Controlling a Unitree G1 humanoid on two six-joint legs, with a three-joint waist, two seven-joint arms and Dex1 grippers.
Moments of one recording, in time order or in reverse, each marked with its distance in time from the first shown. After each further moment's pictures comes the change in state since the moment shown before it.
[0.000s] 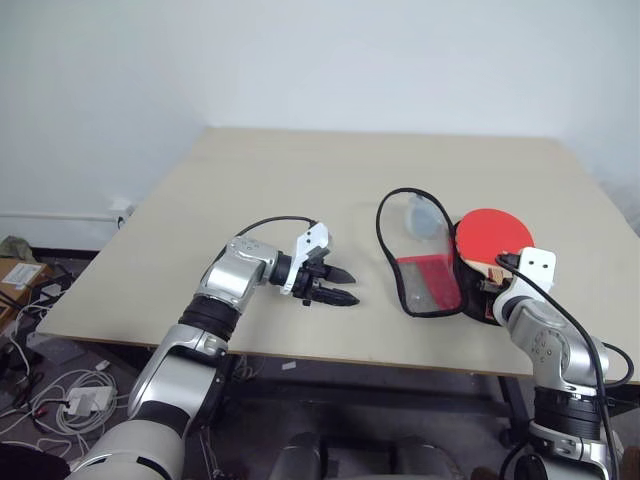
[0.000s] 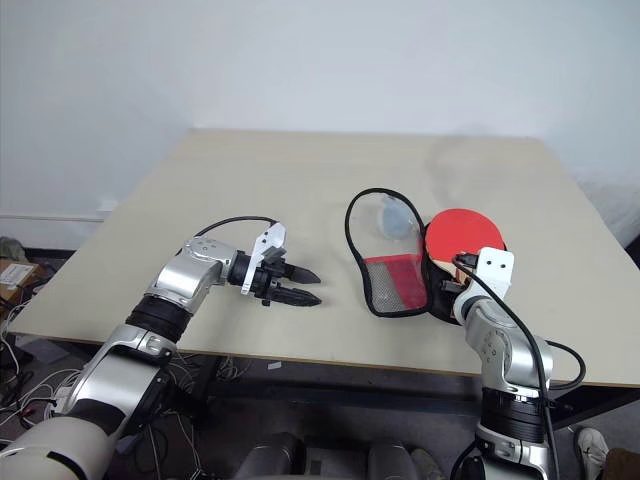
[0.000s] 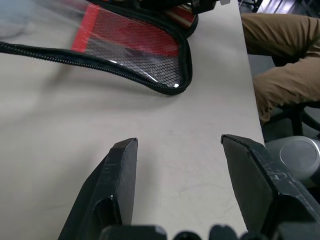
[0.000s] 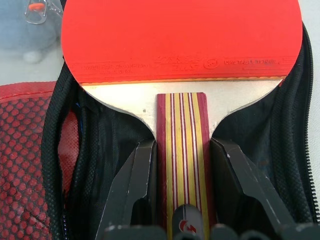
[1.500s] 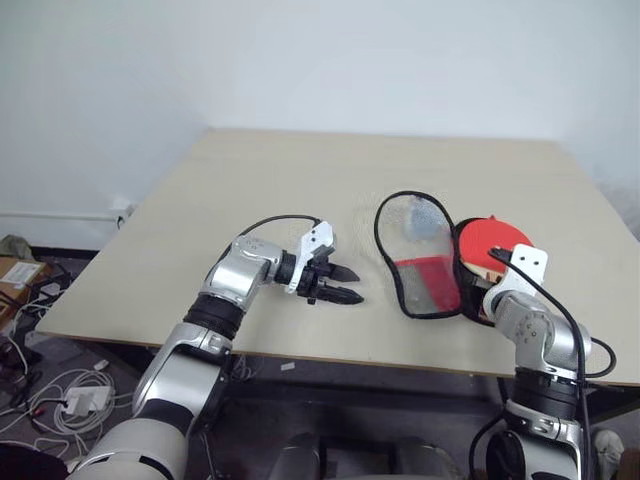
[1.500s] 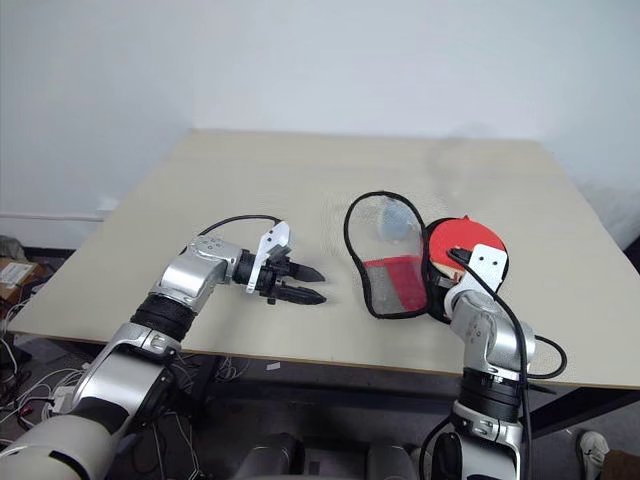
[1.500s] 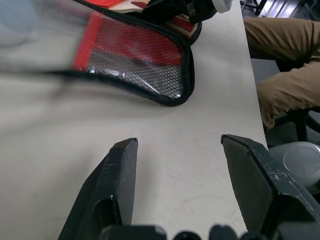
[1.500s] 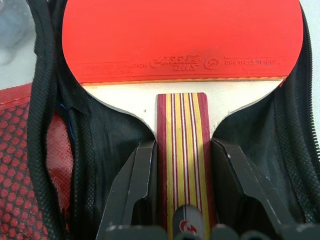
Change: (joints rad) left arm -0.021 -0.019 -0.005 0.012 0.005 0.009 0.021; right arm -0.106 0.125 -0.077 0.028 -0.088 0.144 -0.142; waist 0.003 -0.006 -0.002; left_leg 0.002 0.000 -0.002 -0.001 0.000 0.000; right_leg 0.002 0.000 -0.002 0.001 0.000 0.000
